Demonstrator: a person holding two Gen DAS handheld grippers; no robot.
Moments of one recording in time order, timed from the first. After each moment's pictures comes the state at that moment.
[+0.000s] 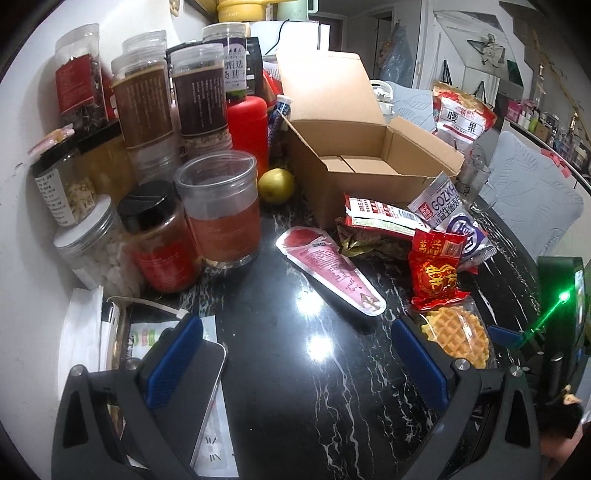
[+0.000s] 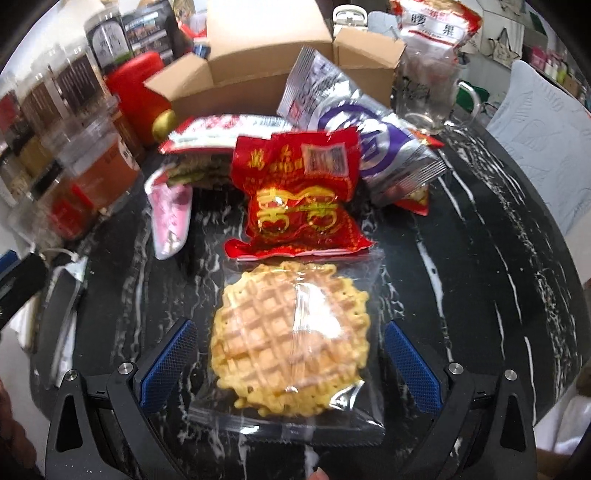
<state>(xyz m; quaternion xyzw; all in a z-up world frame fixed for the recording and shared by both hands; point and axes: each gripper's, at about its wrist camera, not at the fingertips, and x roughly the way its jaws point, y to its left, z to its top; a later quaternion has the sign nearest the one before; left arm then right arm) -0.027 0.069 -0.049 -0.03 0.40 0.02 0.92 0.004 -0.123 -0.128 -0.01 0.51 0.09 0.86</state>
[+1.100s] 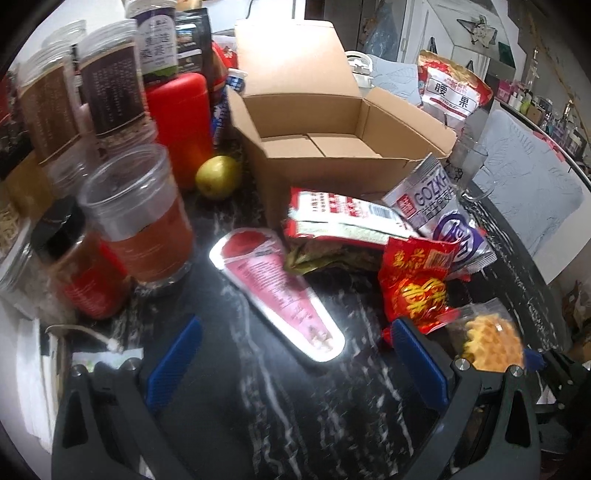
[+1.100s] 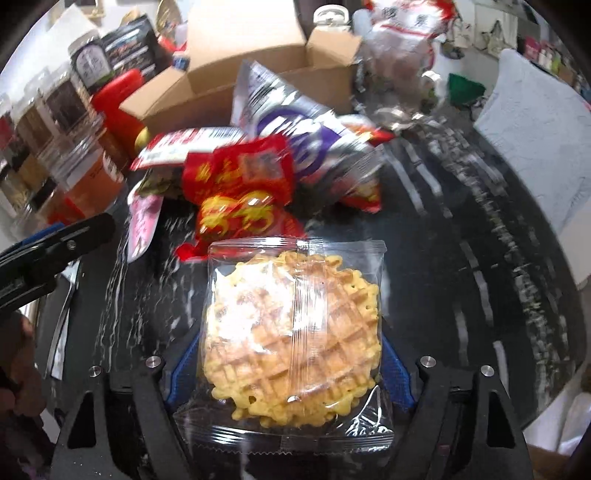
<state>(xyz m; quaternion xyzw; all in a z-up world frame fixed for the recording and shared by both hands) 0.041 0.024 -0.071 -0.03 0.44 -0.02 0.90 -0.005 -0.182 -0.115 0.01 0.49 0.09 0.87</state>
